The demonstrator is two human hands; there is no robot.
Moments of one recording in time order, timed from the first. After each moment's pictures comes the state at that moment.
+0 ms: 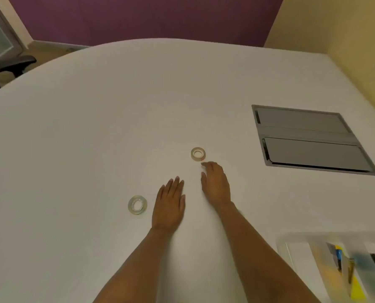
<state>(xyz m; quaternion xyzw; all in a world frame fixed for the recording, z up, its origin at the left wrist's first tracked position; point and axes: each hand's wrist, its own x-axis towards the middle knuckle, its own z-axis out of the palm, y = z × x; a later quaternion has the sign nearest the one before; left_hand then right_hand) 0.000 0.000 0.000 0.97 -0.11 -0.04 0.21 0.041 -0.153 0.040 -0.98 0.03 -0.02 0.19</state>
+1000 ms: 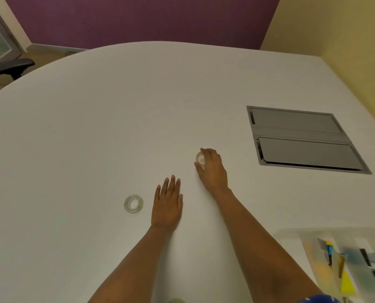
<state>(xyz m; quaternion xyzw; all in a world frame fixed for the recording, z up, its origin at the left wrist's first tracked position) -0.003 -0.008 -0.001 0.98 -0.09 -0.07 0.16 0.058 -0.159 0.071 -0.96 0.06 -0.04 0.28</state>
